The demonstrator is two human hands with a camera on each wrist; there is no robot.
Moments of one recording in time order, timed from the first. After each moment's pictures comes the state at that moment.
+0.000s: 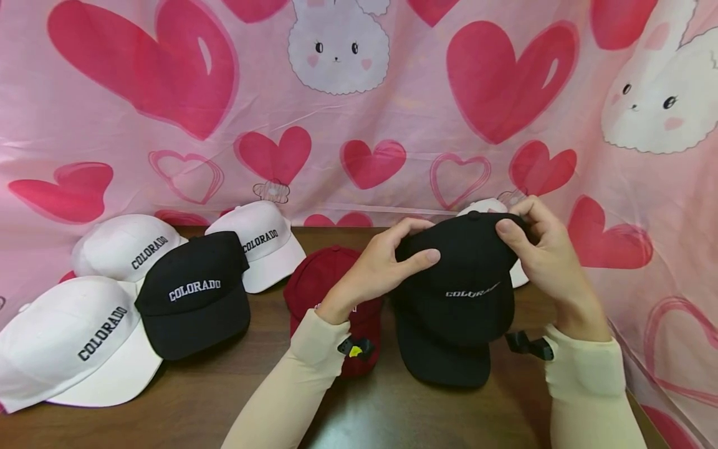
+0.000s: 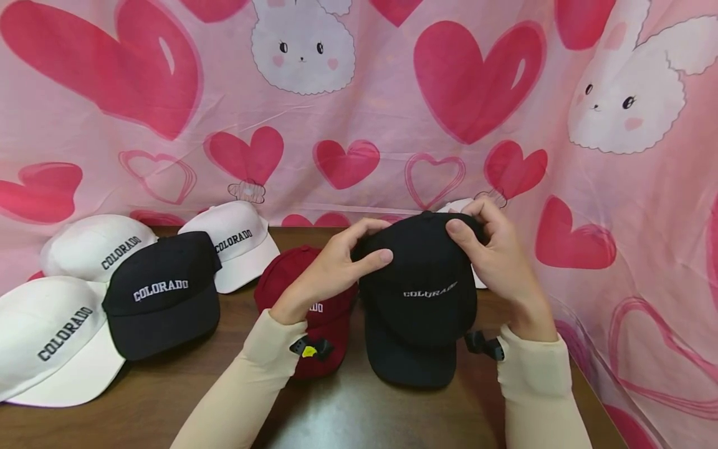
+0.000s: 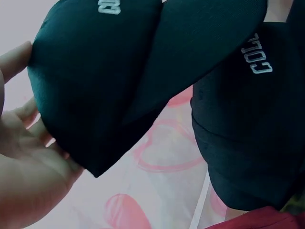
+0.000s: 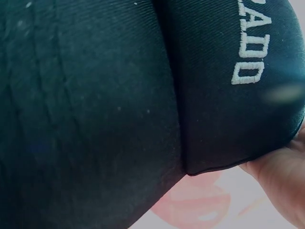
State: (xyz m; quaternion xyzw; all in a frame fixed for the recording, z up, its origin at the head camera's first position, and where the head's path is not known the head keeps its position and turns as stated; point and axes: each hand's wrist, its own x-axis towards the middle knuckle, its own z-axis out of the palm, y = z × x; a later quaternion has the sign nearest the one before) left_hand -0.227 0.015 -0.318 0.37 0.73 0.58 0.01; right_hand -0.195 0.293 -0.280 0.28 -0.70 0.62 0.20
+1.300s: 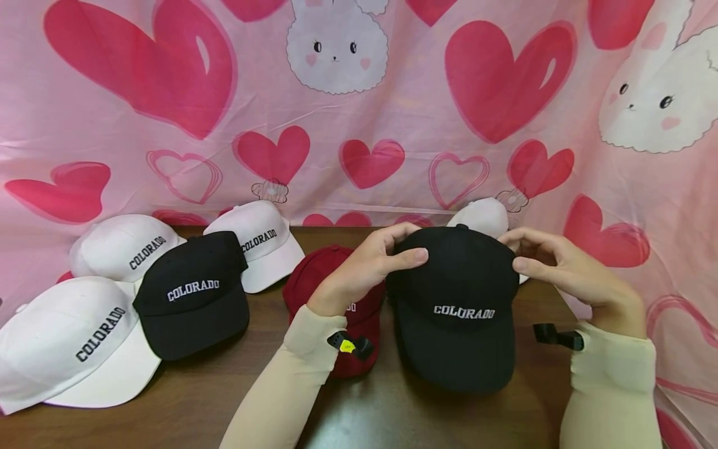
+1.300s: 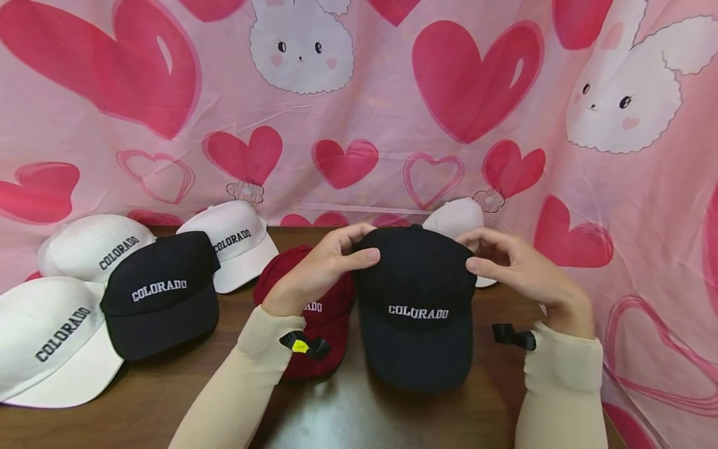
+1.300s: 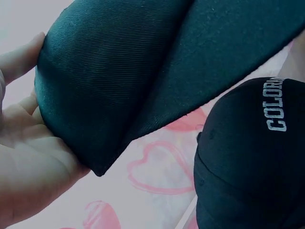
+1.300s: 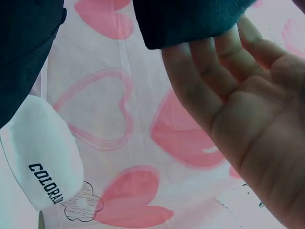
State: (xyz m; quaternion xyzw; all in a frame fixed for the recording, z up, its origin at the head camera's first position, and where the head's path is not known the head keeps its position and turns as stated) left_hand -0.229 0.008 -0.315 0.36 0.59 0.70 0.18; right_hand -0.186 0.355 -0.277 0.28 -0.86 0.42 -0.04
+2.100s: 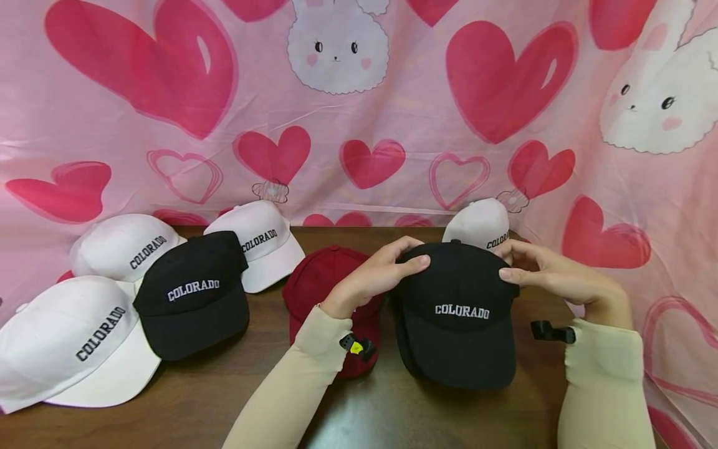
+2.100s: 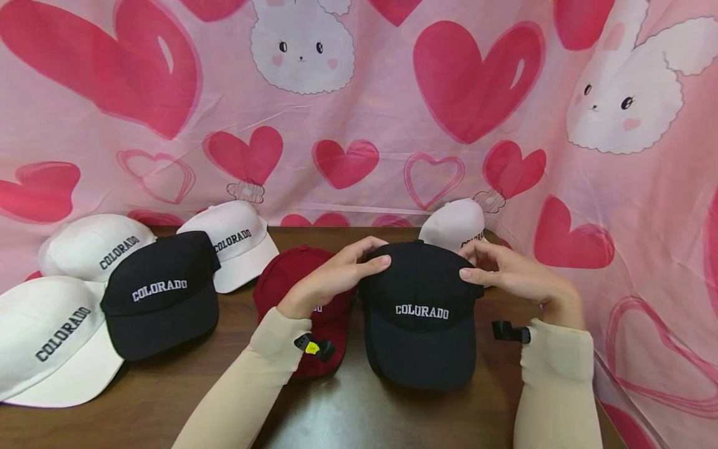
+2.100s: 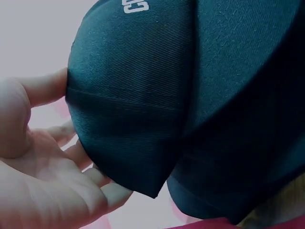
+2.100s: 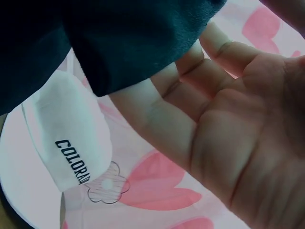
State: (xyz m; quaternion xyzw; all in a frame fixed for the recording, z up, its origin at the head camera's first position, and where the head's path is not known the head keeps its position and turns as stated) left_hand -0.239 0.020 -0.342 0.27 0.74 0.59 0.19; right_hand -0.208 0.366 -0.302 0.21 -0.87 0.41 -0.14
